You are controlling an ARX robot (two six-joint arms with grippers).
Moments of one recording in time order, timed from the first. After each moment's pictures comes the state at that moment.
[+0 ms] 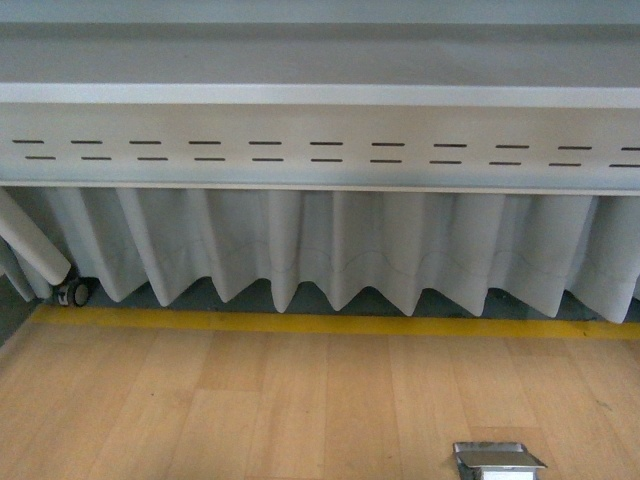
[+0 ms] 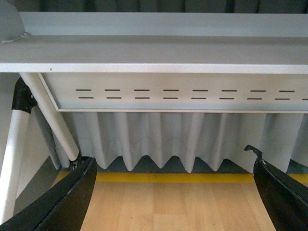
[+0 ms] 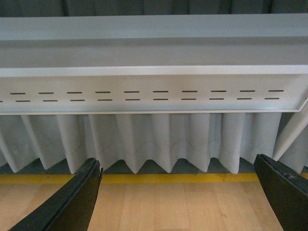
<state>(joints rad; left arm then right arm) 0.00 0.01 0.01 0.00 0.00 0.00 0.00 0.00 0.01 0.00 0.00 -0.01</state>
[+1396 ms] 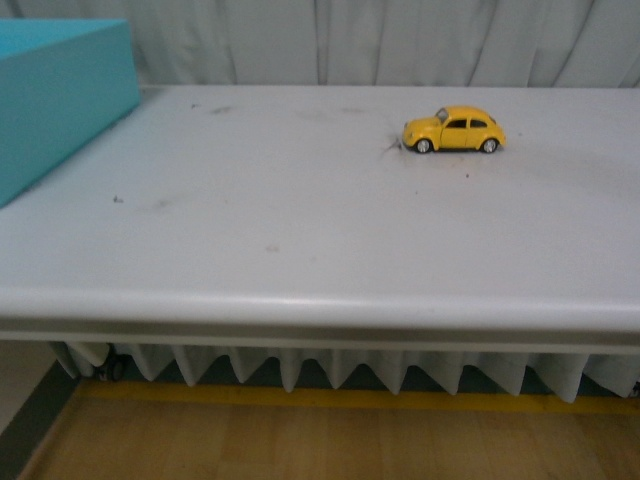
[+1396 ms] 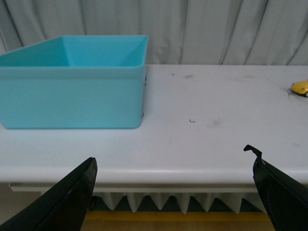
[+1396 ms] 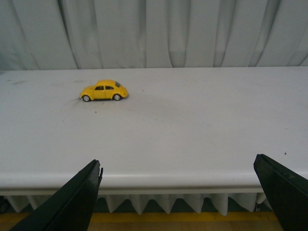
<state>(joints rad) 0.00 0.01 0.01 0.00 0.00 0.00 0.00 0.00 0.01 -0.01 0.00 -0.01</state>
